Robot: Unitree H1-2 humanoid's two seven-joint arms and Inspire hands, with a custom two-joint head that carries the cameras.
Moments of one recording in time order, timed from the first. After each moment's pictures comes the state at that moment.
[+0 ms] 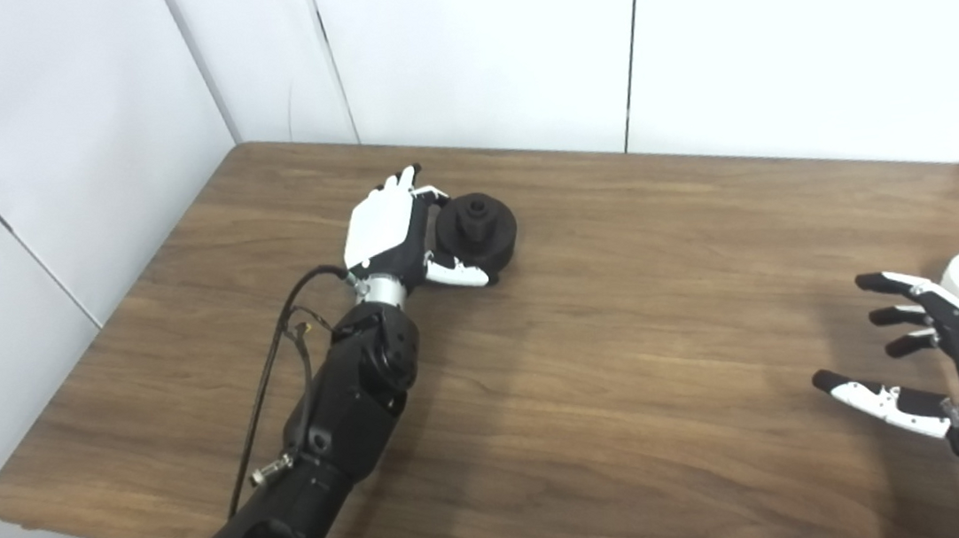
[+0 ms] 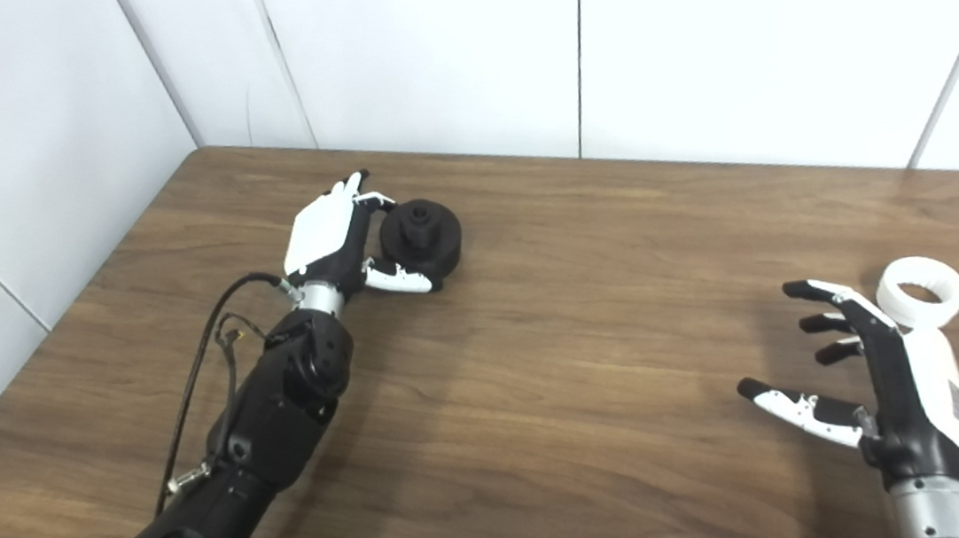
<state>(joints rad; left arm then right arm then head) -0.38 0.32 -0.18 0.30 0.69 0.30 0.18 -0.04 -0.17 0.08 -0.24 -0.53 0.08 -0.05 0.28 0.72</state>
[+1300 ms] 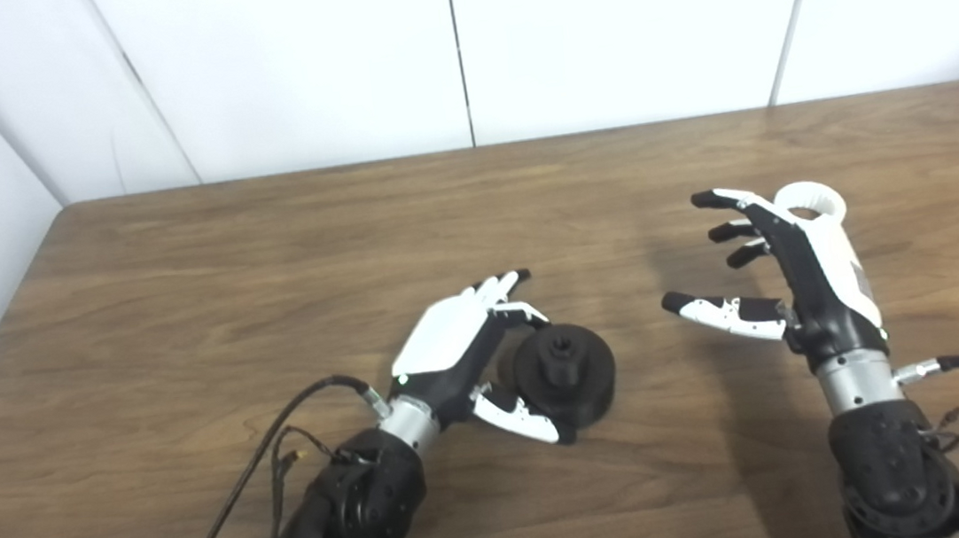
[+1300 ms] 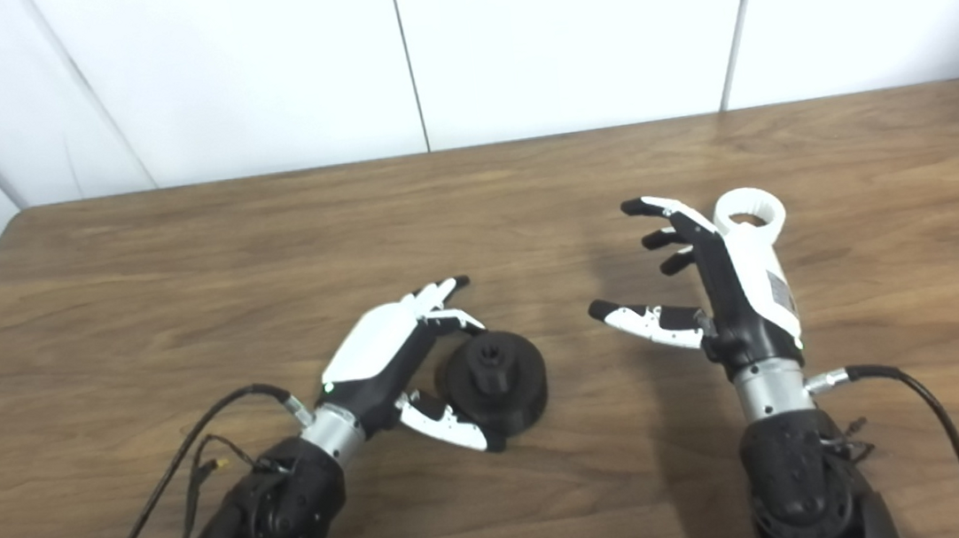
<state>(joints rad) -0.19 0.22 -0.48 -0.13 0.70 0.18 -0.19 -0.06 -0.12 0.08 -0.32 -0.60 0.18 -0.03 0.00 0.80</state>
